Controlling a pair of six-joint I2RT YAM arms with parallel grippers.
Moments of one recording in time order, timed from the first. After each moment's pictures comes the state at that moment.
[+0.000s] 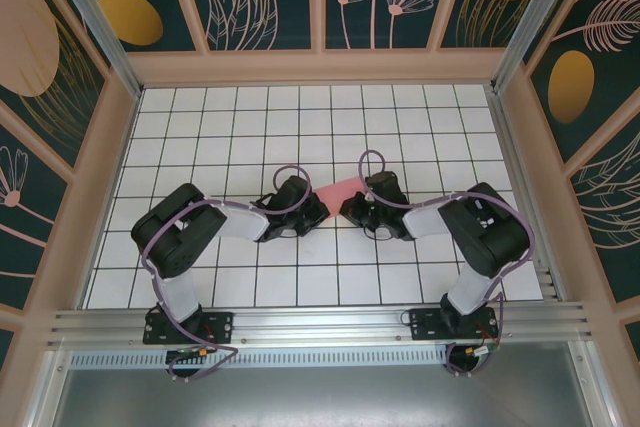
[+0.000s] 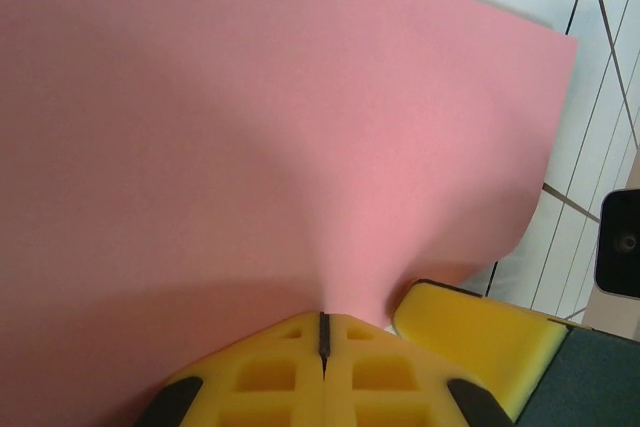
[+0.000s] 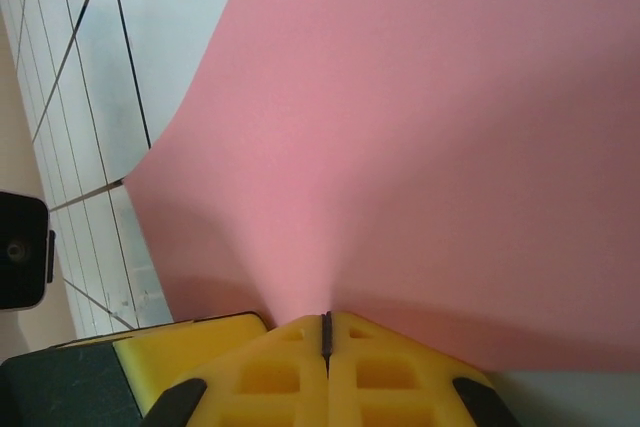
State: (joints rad) left arm -0.77 1.83 0.75 0.31 0.18 -1.32; right arm 0.56 1.70 0.55 0.41 -0.38 1.04
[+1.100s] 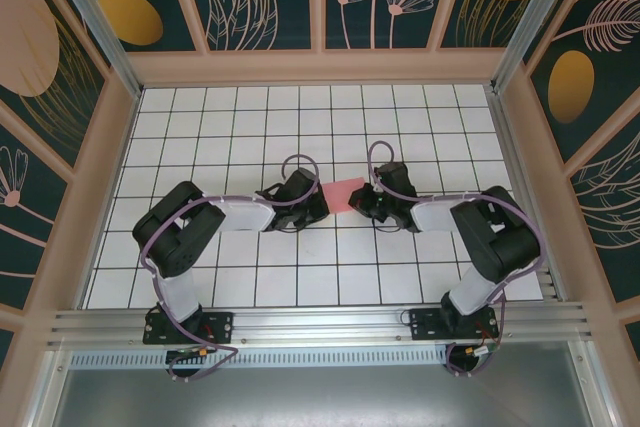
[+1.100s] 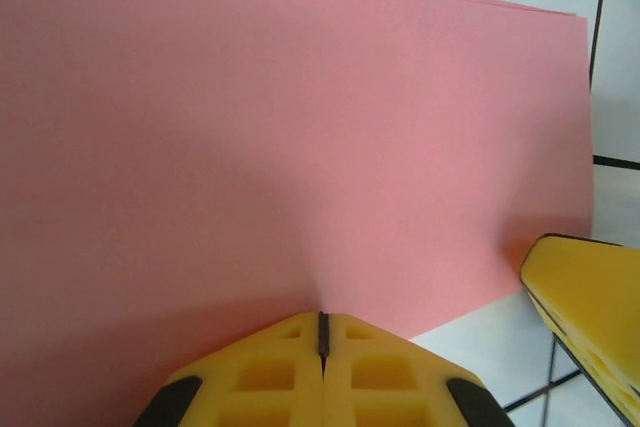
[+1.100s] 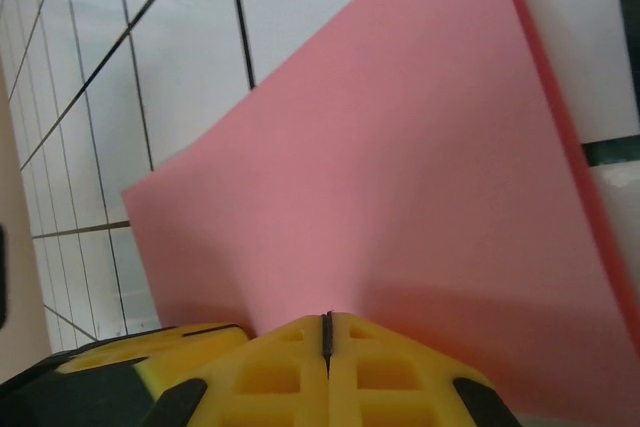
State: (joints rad) left arm -0.78 1.84 0.90 0.05 0.10 -1.02; right arm 0.50 1.66 0.60 0.28 -0.37 0.95
